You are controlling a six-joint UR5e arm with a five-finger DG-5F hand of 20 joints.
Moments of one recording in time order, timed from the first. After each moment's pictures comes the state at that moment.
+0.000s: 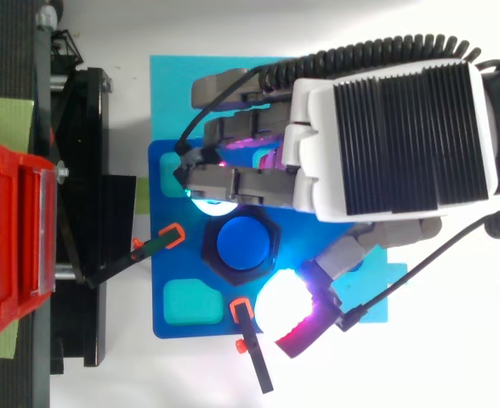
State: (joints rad) arm 0.08 -2.24 -1.02 -3.16 -1.73 -1.52
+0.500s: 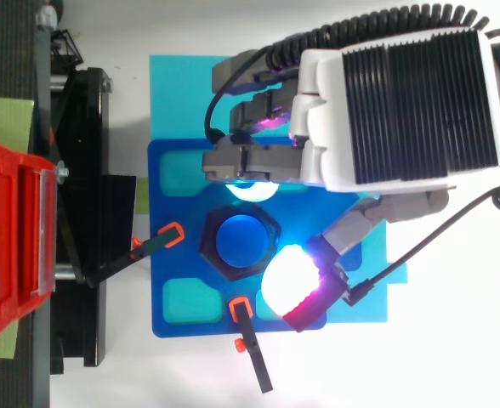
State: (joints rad) arm 0.06 -2.24 -1.02 -3.16 -1.75 -1.52
